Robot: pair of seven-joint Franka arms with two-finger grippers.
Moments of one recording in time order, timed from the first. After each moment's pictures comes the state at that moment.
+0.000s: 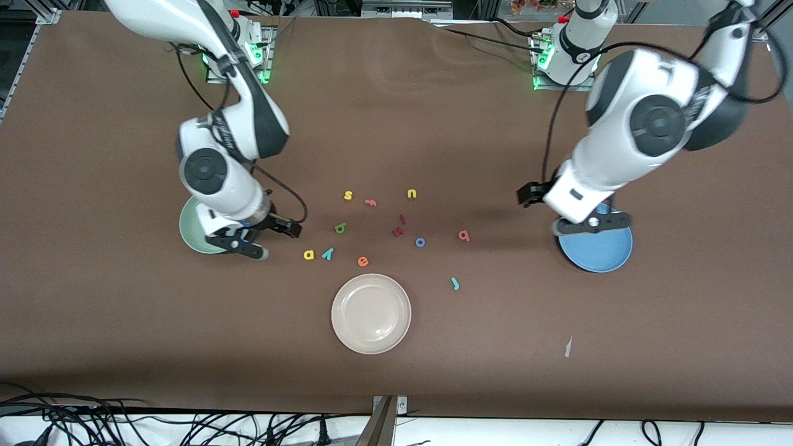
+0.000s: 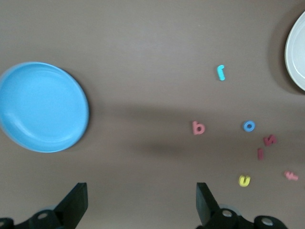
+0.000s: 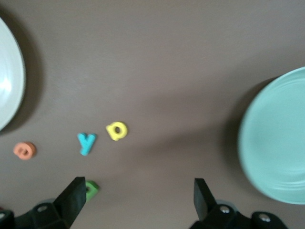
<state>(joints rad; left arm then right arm) -0.32 0.29 -0.06 -1.66 -0.05 1.86 -0.52 0.44 0.48 -0.03 -1.76 0.02 2.25 0.77</state>
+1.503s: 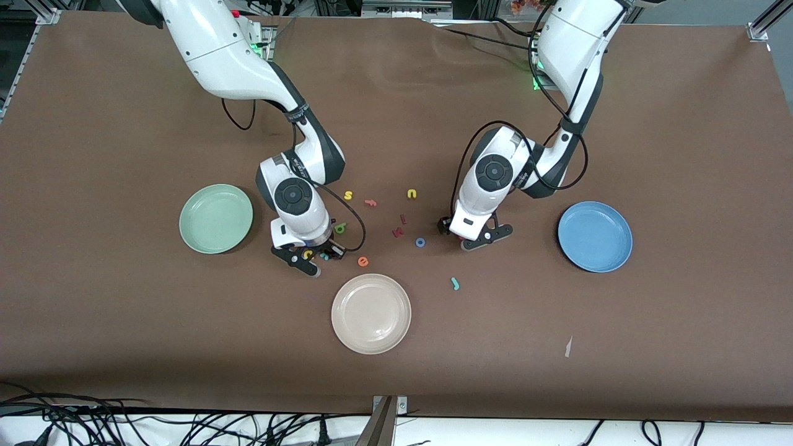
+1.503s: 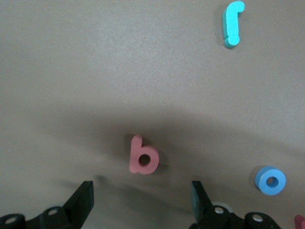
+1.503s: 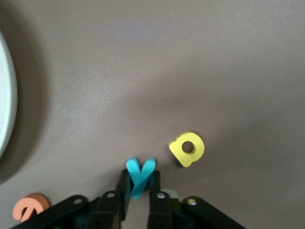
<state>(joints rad) -0.51 0.64 -0.05 -1.83 -0.05 2.46 -0.90 0.54 0.78 -0.04 -1.60 -0.03 2.43 1.05</state>
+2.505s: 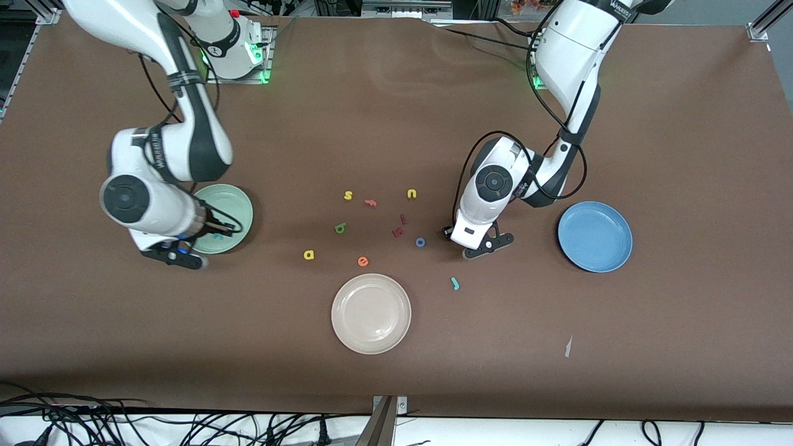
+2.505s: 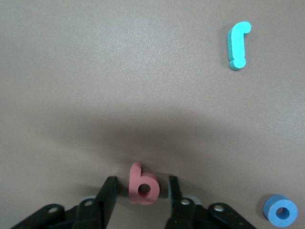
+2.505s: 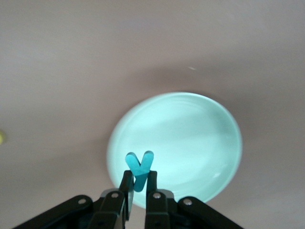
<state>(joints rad) -0.51 0.68 -0.04 -1.78 -0.03 2.46 -0.90 0.40 0.41 -0.29 -1.85 0.07 2.06 0.31</state>
